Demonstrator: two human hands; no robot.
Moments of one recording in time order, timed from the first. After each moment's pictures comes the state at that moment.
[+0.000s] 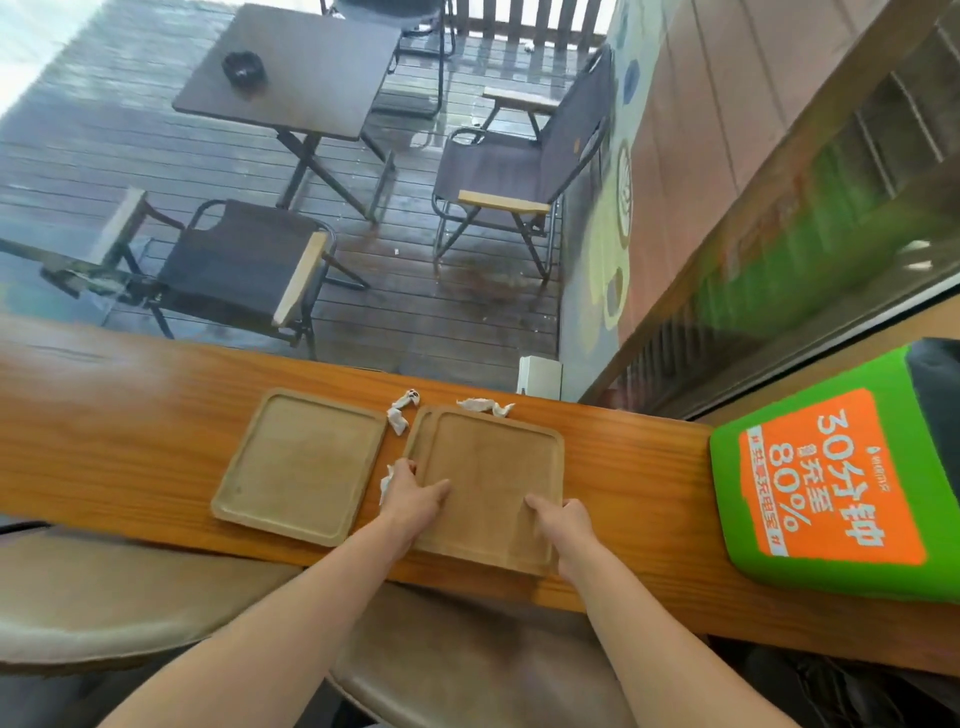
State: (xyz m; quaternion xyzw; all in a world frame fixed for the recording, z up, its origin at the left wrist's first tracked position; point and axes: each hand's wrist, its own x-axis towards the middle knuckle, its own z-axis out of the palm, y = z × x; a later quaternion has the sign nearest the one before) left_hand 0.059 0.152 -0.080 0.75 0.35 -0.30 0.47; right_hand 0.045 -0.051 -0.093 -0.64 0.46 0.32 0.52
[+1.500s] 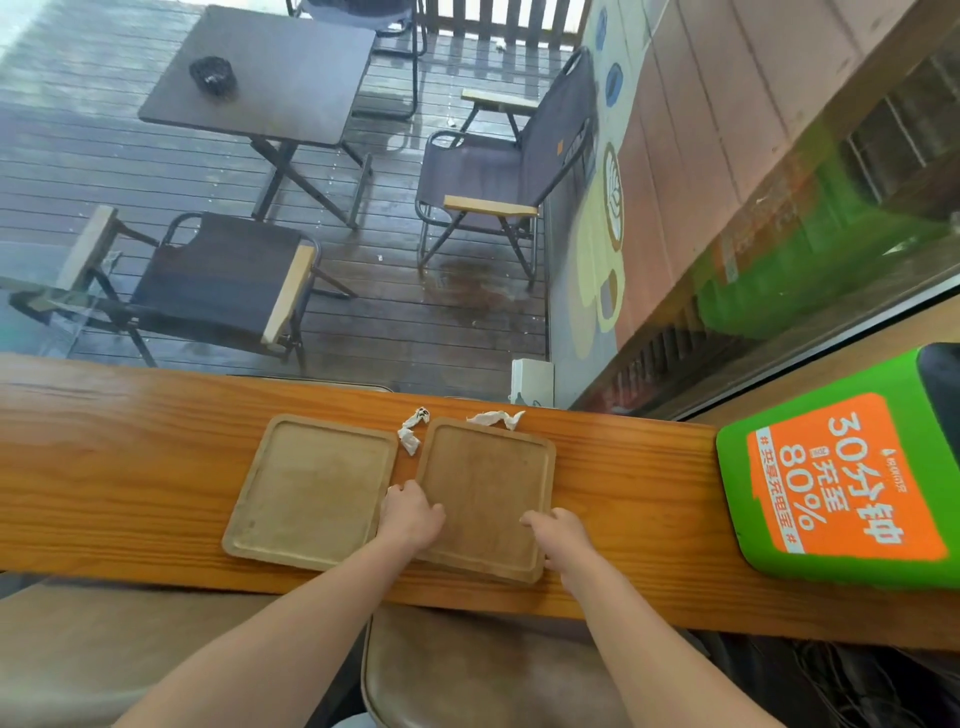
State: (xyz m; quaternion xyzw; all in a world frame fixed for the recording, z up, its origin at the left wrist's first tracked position) left_hand 0.071 0.180 -0.101 0.87 0.21 -0.35 0.28; right_hand 0.048 -0.023 -0.093 -0.67 0.44 0.37 0.48
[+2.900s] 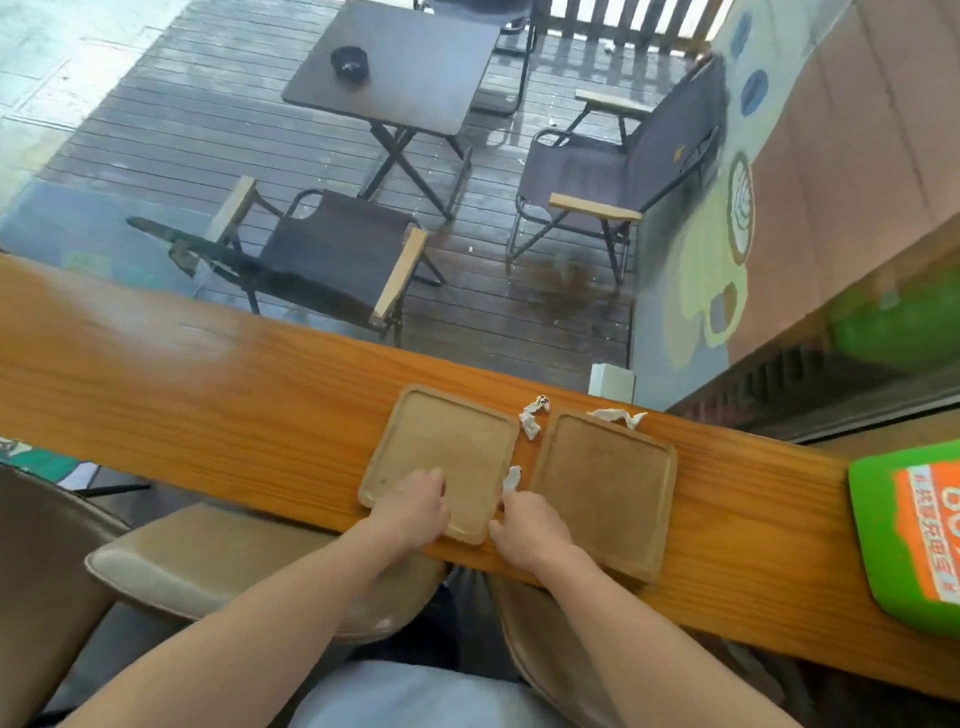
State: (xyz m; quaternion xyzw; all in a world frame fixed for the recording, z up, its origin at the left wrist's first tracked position) left_hand 0.036 0.348 -0.087 0.92 0.06 -0.33 0.21; right_hand 0.038 0.172 -0.070 -0.90 -0.01 0.38 0.21
